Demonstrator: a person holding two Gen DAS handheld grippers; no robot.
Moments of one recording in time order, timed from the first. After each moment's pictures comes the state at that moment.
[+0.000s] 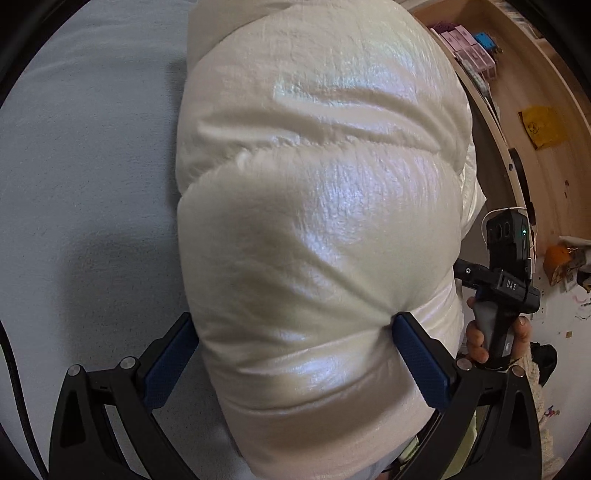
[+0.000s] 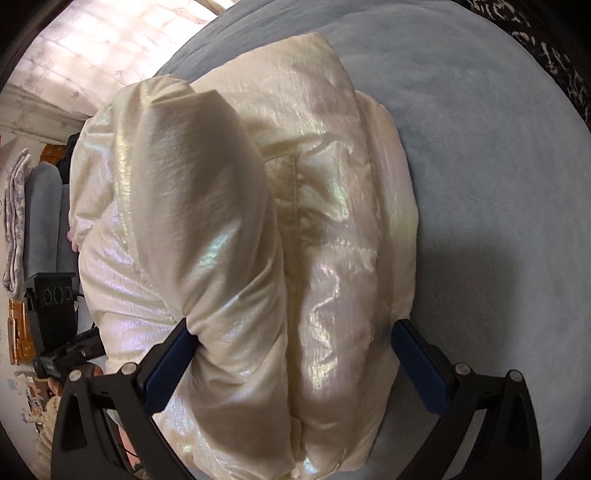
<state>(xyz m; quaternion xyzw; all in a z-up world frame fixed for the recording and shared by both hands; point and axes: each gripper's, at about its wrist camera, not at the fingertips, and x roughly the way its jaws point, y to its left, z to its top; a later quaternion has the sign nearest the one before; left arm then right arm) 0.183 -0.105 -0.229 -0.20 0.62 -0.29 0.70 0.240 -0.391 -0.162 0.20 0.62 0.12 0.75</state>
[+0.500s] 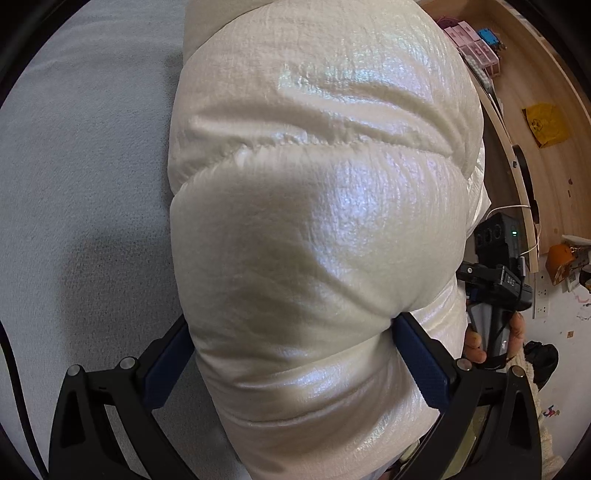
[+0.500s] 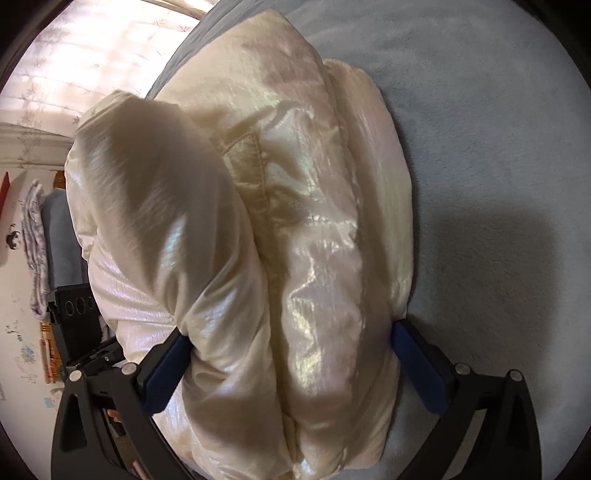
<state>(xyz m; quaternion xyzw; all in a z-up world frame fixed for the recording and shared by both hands) 0.190 -0.107 -0.232 -0.20 0.63 -0.29 0.69 0.242 -0.418 -0.189 0.29 0.63 0.16 0.70</state>
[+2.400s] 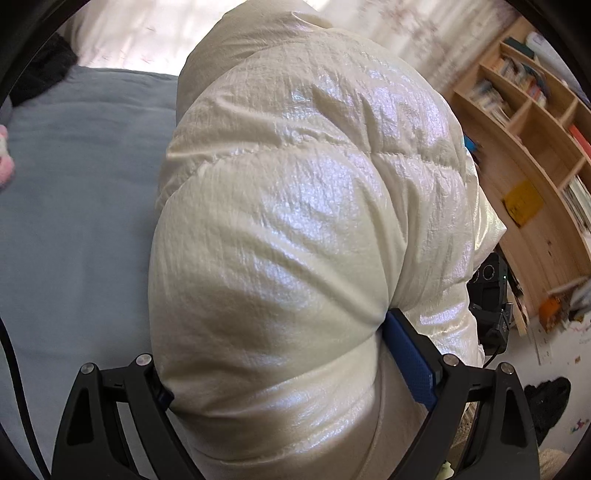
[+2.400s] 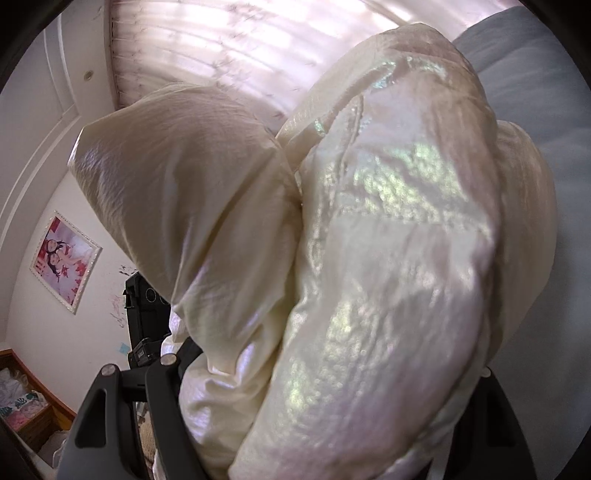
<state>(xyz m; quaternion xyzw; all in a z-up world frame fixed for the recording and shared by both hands) 0.204 0.215 -0.048 -0.20 0.45 -0.22 0.84 0.296 -0.158 -0.051 0.32 0.40 0.46 0.72</state>
